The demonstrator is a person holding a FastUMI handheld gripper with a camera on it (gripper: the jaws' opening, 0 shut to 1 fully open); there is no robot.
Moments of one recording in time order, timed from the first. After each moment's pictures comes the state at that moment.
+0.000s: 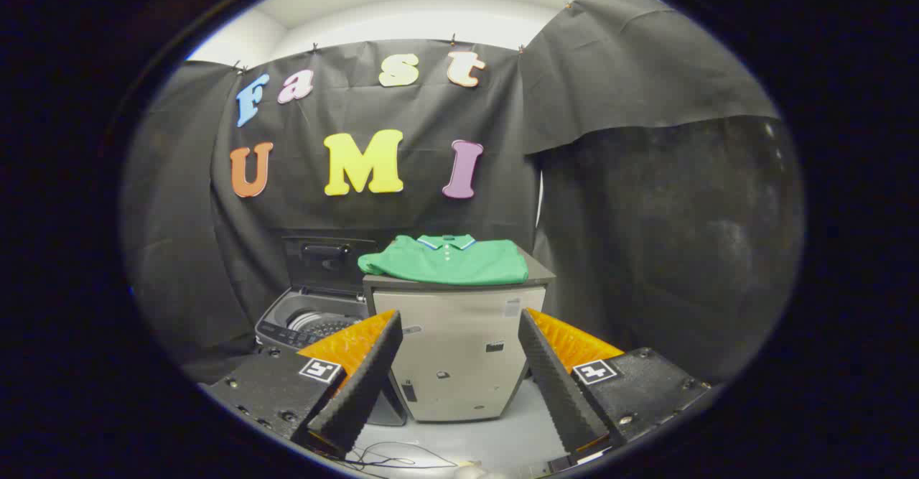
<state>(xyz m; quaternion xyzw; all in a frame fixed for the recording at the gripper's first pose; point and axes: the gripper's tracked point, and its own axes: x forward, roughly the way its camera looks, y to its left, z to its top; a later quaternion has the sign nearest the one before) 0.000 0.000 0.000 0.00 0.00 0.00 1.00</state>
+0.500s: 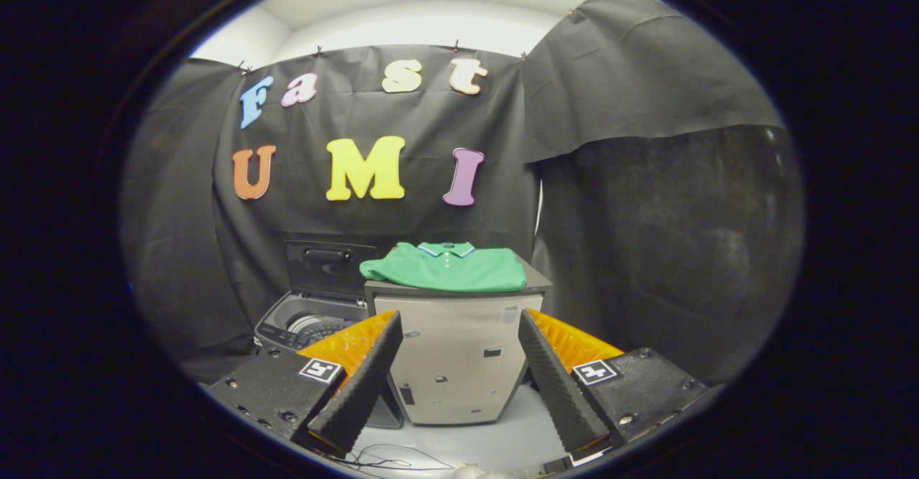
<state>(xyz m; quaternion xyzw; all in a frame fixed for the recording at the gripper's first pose) -0.007 0.002 0.005 -0.01 -0.01 0.00 1.00</state>
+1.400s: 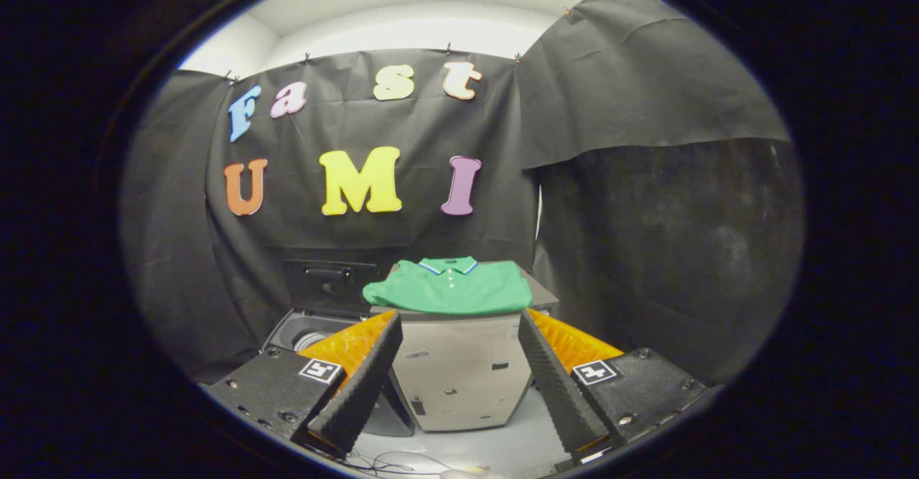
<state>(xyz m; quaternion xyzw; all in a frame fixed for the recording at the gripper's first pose) 0.018 0.013 0.064 0.03 0.00 -0.01 1.00</state>
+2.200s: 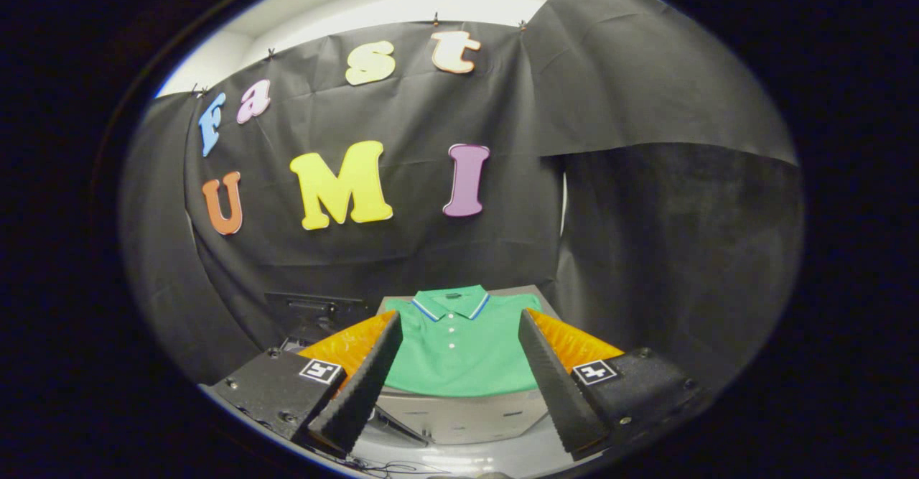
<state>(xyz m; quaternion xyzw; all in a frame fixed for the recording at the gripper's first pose) 0.224 0.010 0.160 0.04 0.07 0.03 1.00</state>
